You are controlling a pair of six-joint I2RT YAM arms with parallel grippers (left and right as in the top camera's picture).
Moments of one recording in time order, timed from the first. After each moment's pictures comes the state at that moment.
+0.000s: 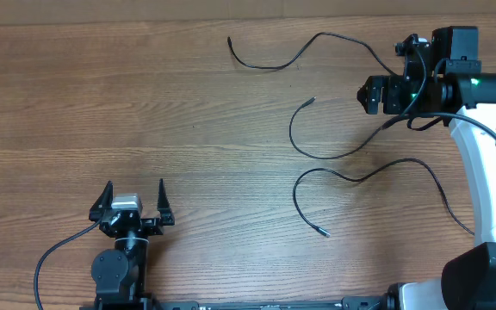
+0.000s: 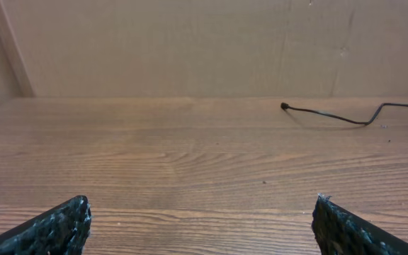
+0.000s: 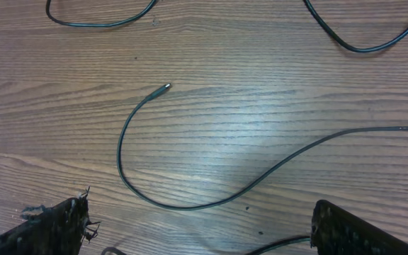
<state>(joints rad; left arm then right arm) 0.02 0.01 0.01 -0.08 -0.02 0.00 -0.05 1.62 1.52 -0.95 -0.25 -0.04</state>
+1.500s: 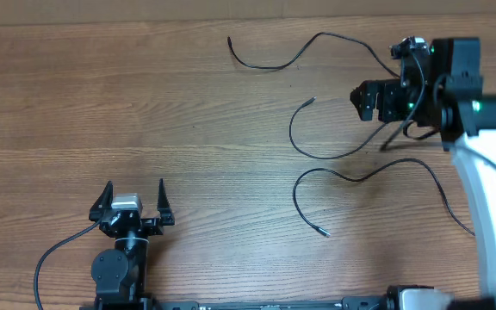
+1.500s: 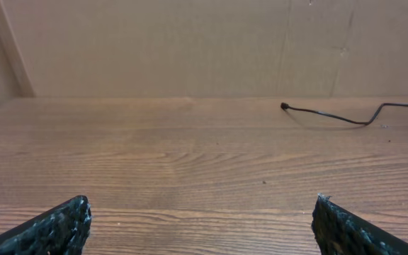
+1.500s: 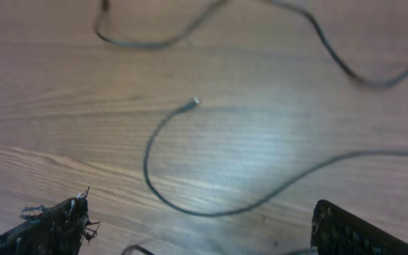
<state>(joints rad) 0.02 0.01 0.01 -0.08 -0.02 0.00 0.00 1.44 1.39 -0.83 -0.27 -0.03</state>
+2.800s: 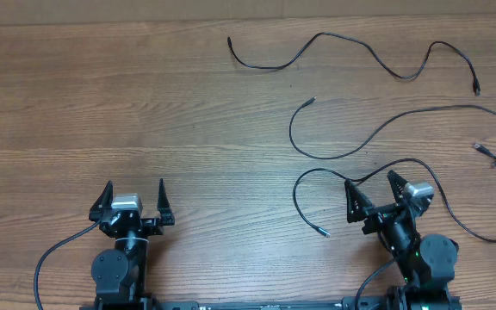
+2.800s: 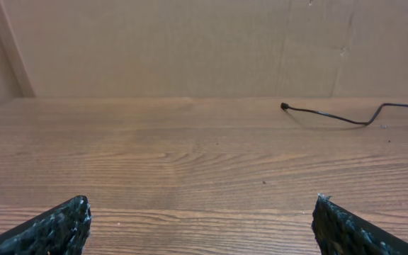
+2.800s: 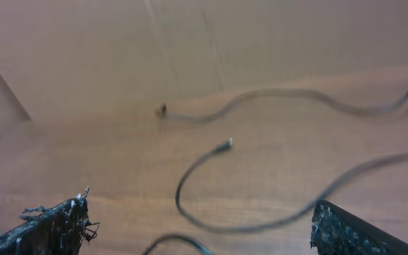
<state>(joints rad) 0.02 0.01 0.01 -0.08 -0.02 0.00 0.01 0.10 0.02 -0.01 -0.30 0.23</state>
